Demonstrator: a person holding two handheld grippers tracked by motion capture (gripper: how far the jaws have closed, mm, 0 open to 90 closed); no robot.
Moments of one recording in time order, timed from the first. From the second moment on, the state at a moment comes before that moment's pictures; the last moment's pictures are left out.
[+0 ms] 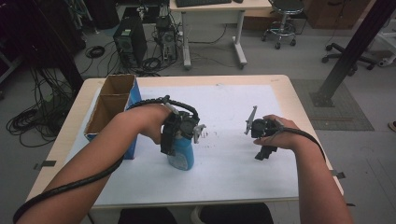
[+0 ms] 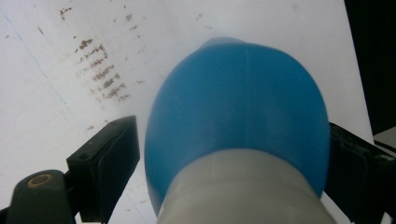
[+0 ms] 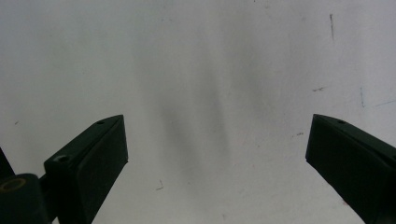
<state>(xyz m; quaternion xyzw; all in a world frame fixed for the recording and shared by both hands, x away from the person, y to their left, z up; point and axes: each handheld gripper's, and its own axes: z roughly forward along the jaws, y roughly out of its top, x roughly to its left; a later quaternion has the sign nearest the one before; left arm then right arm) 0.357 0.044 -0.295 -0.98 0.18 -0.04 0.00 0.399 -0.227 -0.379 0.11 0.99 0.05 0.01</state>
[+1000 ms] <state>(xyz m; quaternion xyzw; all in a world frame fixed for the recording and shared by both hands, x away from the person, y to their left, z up) 0.354 0.043 -0.290 -0.98 0.21 -0.04 0.00 0.400 -0.225 -0.383 0.11 0.99 0.05 0.00</state>
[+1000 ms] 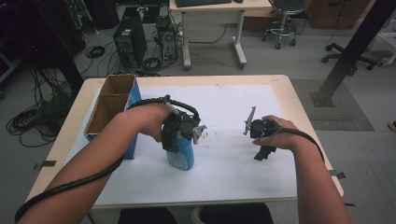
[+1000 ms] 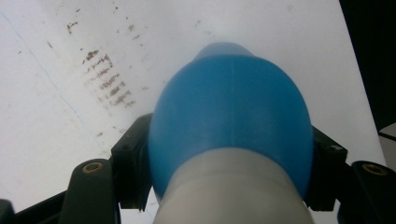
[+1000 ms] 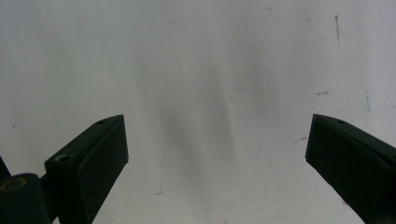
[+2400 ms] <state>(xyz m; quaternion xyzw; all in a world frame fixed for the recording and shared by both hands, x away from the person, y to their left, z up) 0.341 0.043 -0.241 -0.98 0.18 -0.04 -0.02 0.395 -0.229 -0.377 0.12 0.99 0.05 0.01</state>
